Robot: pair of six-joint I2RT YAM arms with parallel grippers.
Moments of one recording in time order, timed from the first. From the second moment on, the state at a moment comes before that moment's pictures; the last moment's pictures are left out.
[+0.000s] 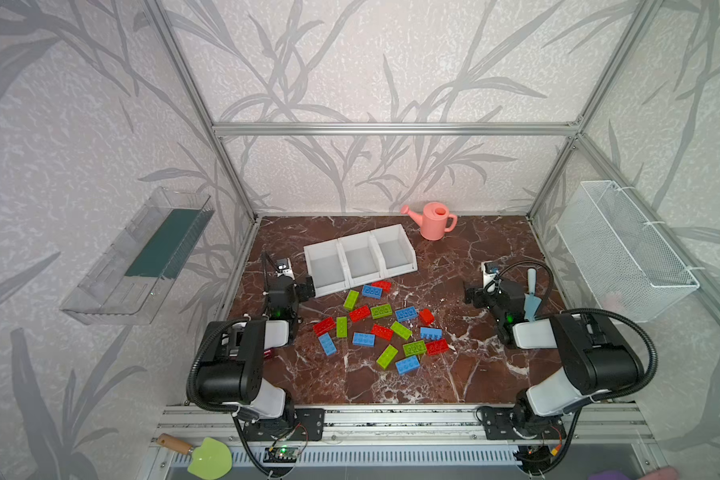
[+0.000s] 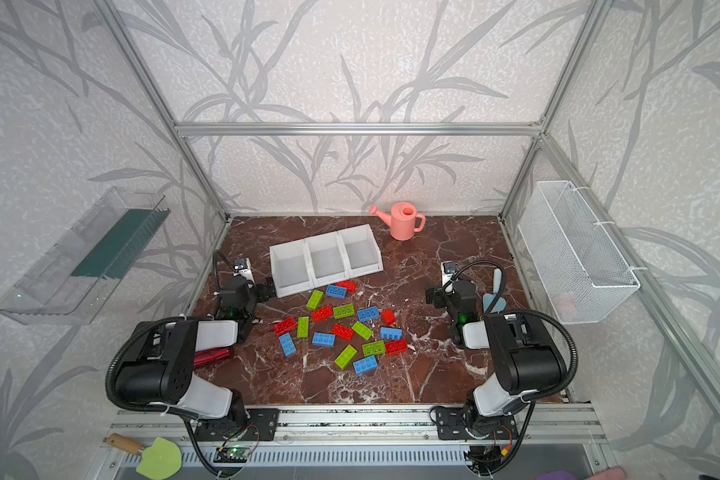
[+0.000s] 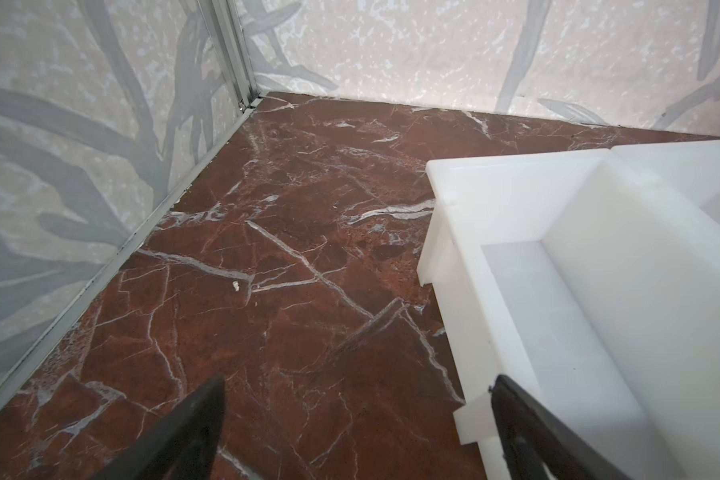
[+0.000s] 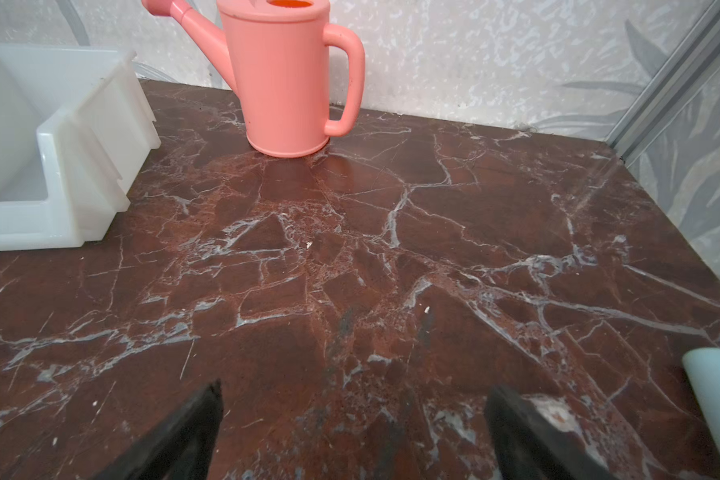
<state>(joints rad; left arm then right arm) 0.03 1.52 0.42 0.69 -0.17 -0.07 0.10 1.59 0.37 0.84 -0.02 -0.07</state>
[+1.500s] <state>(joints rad) 0.03 1.48 0.52 0.47 -0.20 -0.08 0.14 1.40 0.45 0.57 0.03 -0.05</state>
